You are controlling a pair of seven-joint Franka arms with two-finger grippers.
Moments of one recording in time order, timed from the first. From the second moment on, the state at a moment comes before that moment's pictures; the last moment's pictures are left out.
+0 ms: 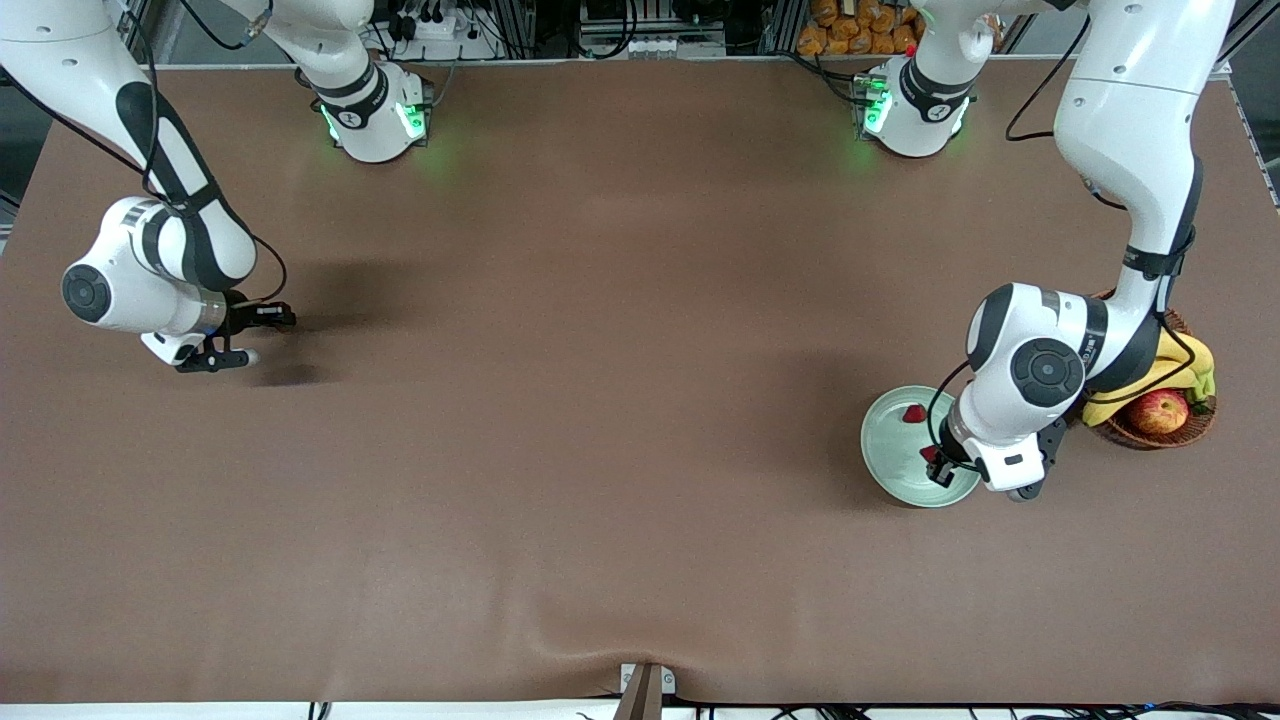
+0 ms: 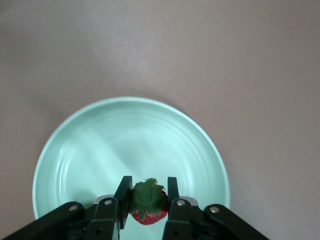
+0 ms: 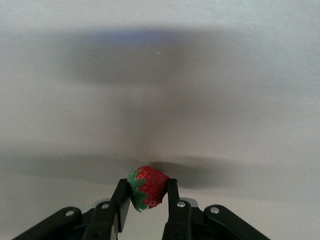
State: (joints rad) left arm 0.03 0.59 -0.18 -1.79 0.29 2.42 -1.32; right arm -0.29 0.31 0.03 -2.32 0.01 2.29 -0.33
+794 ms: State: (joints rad) left arm 0.07 0.58 -0.20 -1.79 0.29 2.47 -1.24; right arm -0.06 0.25 0.12 -1.98 0.23 1.79 0.19
